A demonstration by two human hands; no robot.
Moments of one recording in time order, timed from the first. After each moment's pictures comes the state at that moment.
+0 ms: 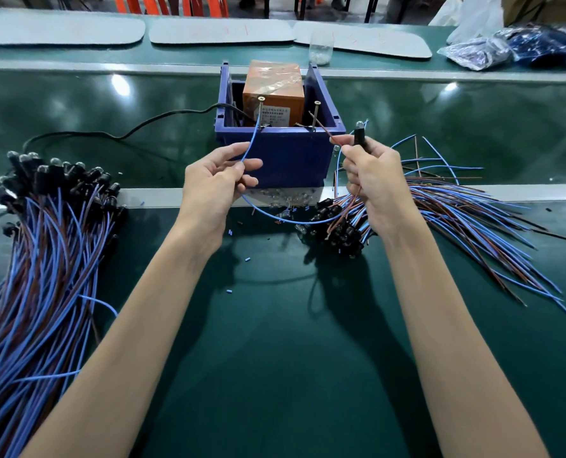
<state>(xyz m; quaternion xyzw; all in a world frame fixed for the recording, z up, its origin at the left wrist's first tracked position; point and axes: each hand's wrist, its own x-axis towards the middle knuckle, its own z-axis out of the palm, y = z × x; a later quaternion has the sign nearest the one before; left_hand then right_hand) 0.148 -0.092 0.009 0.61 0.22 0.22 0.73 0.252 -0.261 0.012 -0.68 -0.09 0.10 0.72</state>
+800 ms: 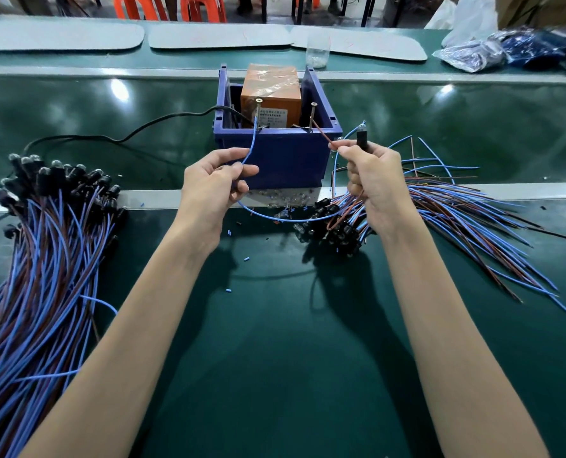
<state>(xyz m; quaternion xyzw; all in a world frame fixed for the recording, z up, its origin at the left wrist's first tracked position) 0.146 -0.095 0.013 0.60 0.25 0.20 0.73 0.251 -0.264 0.014 -0.68 -0.07 0.08 0.72</state>
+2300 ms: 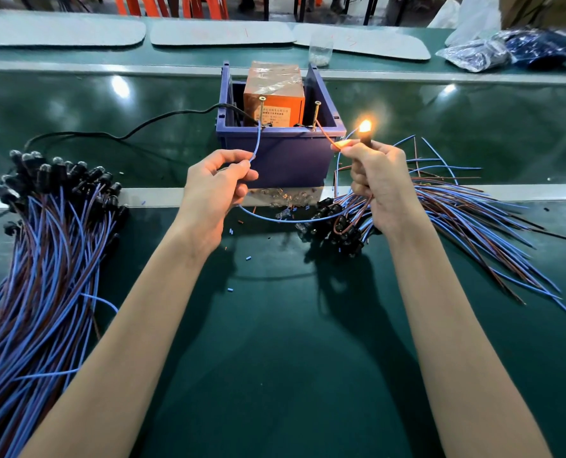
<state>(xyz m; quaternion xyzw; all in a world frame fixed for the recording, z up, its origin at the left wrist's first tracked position) 0.144 -0.094 0.013 0.62 0.24 0.19 0.72 0.252 -0.267 0.016 -0.67 -0.08 0.11 0.73</state>
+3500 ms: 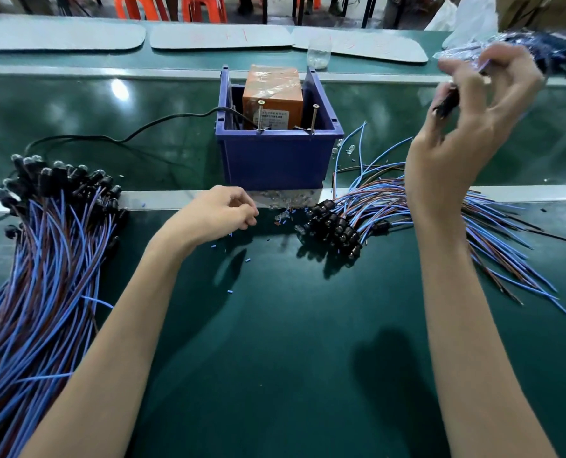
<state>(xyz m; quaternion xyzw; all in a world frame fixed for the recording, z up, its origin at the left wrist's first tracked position) 0.143 -0.070 -0.006 0.88 0.17 -0.04 0.45 0.245 -0.291 0.055 -0.69 -0.21 -0.53 0.44</state>
